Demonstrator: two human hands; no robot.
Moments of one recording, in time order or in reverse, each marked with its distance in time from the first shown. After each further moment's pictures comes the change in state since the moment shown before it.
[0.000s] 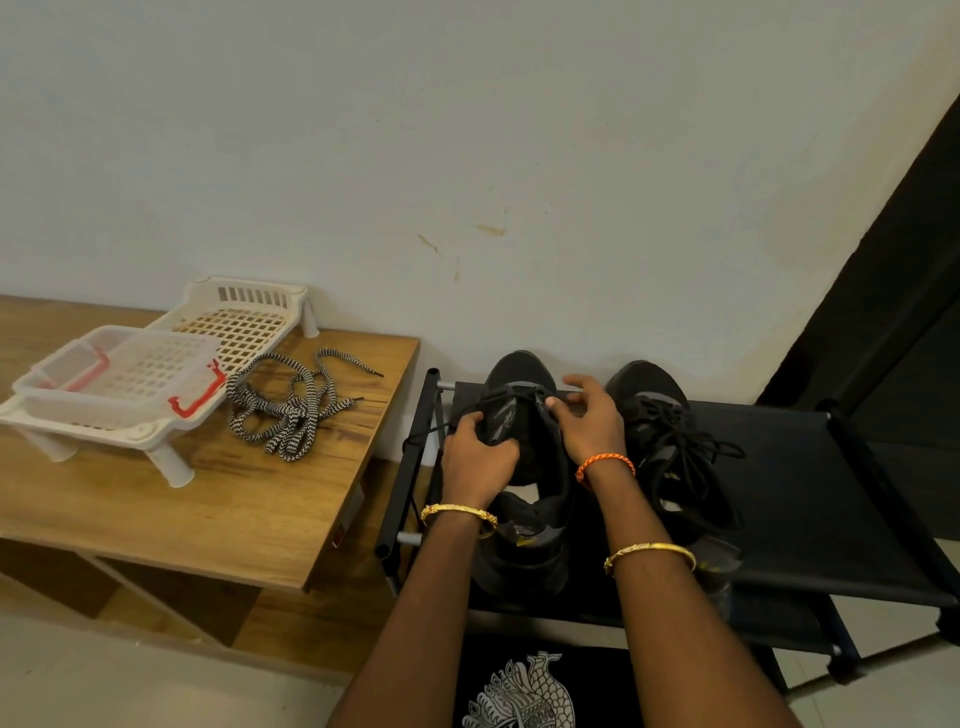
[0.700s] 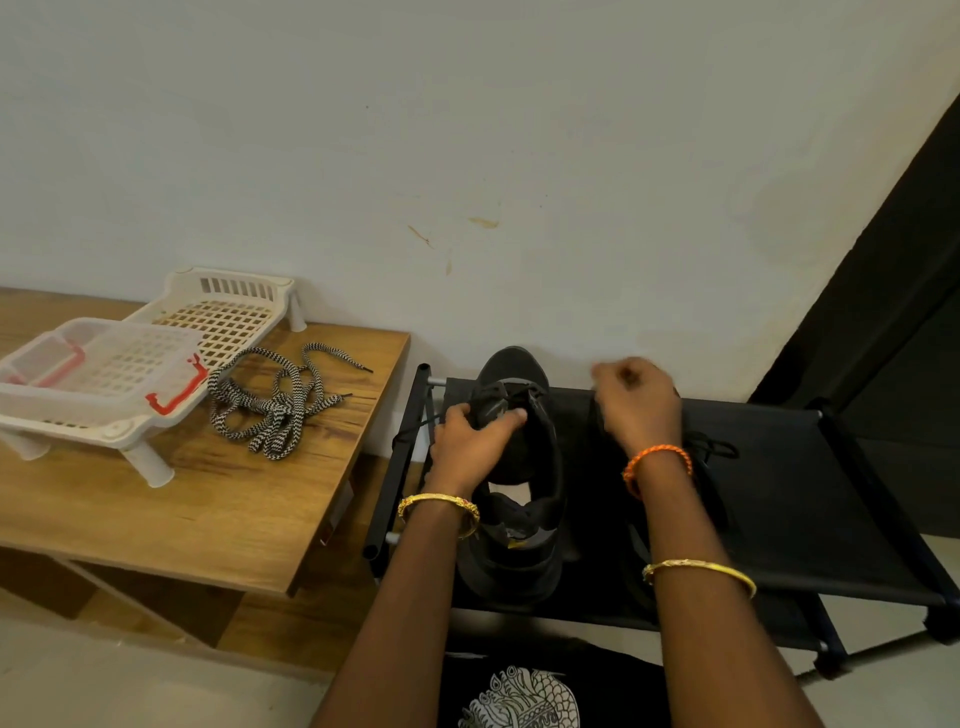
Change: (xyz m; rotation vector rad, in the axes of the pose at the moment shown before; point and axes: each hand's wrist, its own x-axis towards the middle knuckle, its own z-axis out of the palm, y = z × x) left_hand 0.003 0.012 -0.005 -0.148 -0.089 -0.063; right_hand -0.002 -0.026 -0.048 0.119 0.141 0.022
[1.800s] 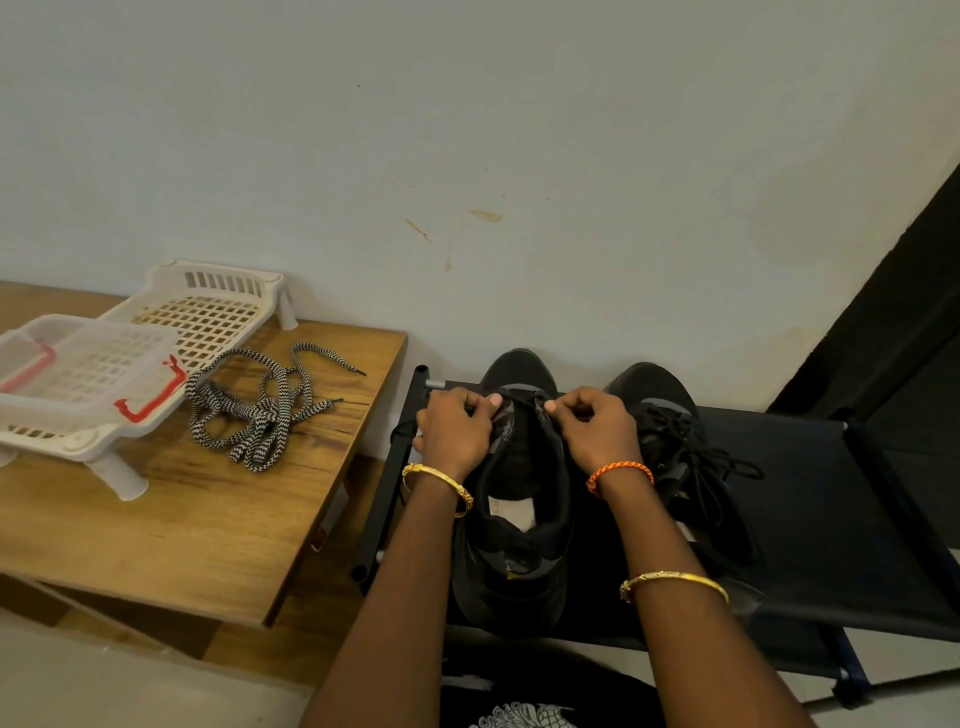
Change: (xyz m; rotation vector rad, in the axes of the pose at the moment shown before) left_hand 0.042 0.006 0.001 0.332 0.183 0.219; right_hand 0.008 0.033 0.041 -0.201 -0.193 -0.005
